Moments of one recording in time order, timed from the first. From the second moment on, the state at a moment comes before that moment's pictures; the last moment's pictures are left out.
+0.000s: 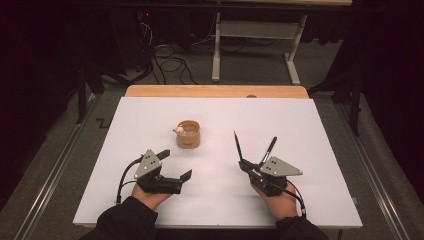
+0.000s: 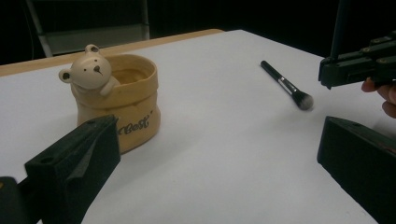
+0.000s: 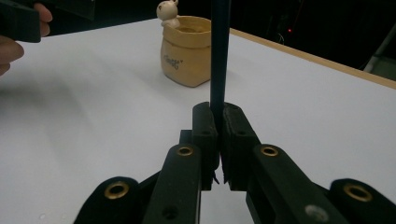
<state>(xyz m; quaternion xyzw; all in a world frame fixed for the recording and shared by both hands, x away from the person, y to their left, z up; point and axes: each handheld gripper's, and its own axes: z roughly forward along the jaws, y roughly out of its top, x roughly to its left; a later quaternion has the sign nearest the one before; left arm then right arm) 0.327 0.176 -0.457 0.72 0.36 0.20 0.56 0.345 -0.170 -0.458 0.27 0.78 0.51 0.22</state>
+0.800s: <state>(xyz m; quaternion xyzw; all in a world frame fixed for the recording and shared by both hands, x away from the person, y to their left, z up) 0.328 0.154 -0.440 0.72 0.34 0.18 0.58 0.337 -0.138 -0.462 0.24 0.79 0.53 0.19</state>
